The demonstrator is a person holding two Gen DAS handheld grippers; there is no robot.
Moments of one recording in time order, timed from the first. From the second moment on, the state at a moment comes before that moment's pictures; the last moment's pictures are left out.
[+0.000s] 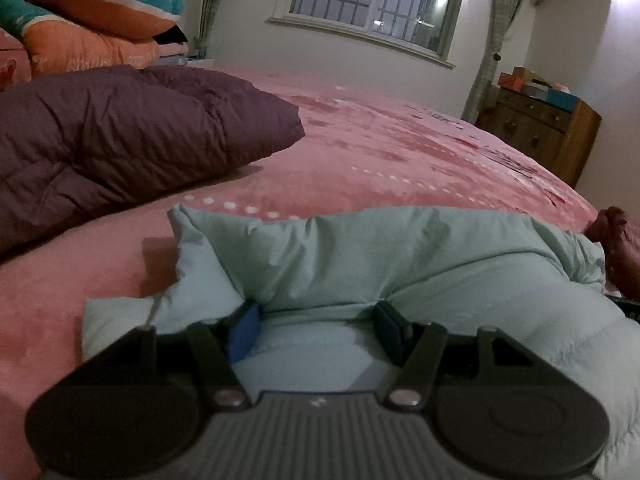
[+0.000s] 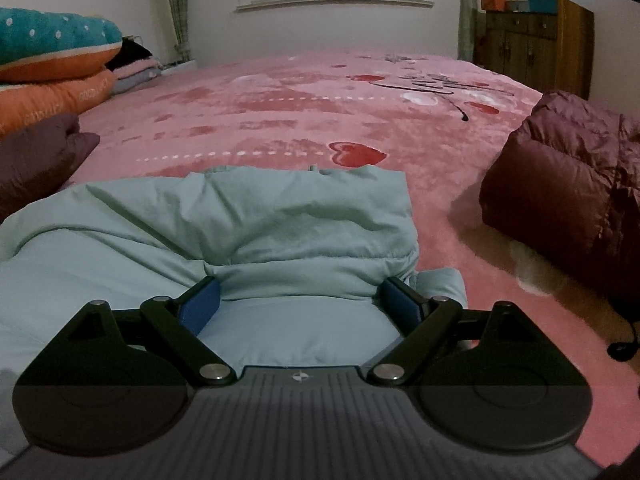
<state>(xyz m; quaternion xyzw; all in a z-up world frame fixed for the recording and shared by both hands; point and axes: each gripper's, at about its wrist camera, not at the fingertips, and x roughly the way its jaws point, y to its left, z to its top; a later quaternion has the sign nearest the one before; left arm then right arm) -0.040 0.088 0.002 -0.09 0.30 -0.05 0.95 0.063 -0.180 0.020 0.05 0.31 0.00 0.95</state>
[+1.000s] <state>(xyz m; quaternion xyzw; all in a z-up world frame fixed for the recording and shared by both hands) -0.148 0.152 0.103 -0.19 0.27 0.01 0.94 -0.096 -0.245 0.070 0.22 0.26 -0.06 0.94</state>
